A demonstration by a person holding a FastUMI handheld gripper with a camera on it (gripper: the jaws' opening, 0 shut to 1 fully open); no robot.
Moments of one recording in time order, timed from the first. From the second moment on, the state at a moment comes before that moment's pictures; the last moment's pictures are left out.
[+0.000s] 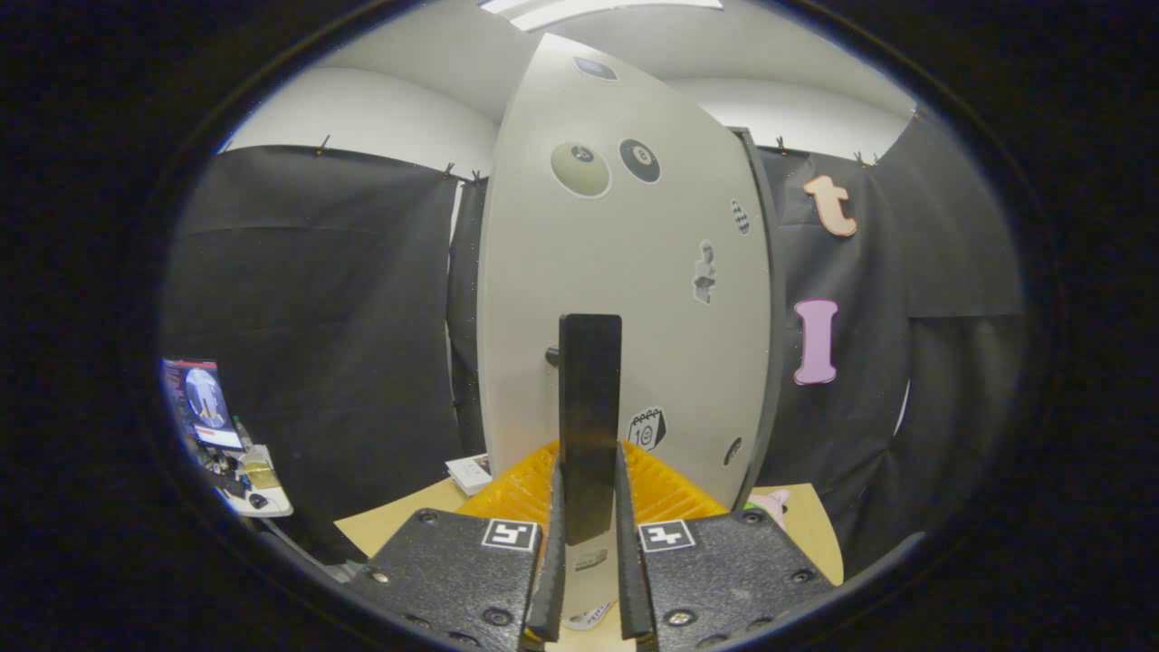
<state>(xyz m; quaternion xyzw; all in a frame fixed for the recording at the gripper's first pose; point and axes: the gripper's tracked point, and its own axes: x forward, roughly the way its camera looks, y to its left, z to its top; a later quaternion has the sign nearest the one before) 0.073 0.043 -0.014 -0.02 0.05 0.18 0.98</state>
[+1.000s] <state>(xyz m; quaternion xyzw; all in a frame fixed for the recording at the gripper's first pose) 0.084 -0.066 -0.004 -0.02 0.01 0.03 1.00</state>
